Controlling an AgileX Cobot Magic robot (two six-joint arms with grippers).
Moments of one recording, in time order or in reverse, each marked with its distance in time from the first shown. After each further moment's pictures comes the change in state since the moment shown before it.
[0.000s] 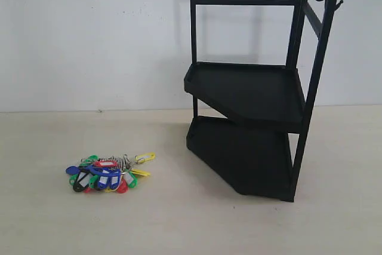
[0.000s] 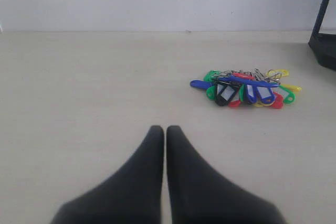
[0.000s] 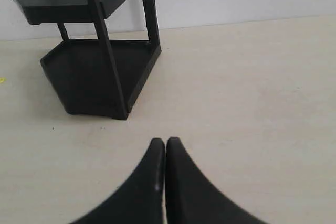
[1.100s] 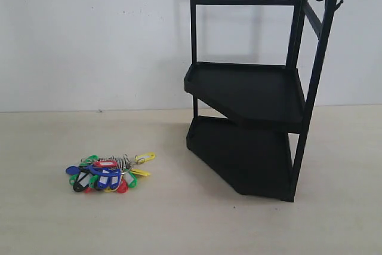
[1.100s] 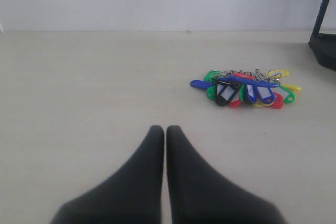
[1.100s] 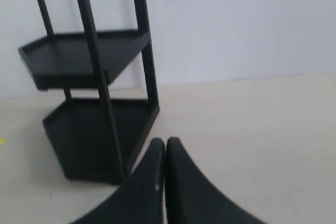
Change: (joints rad) left arm 0.000 0.000 0.000 0.000 0.000 0.000; right arm 0.000 0.000 0.000 0.000 -0.215 0.000
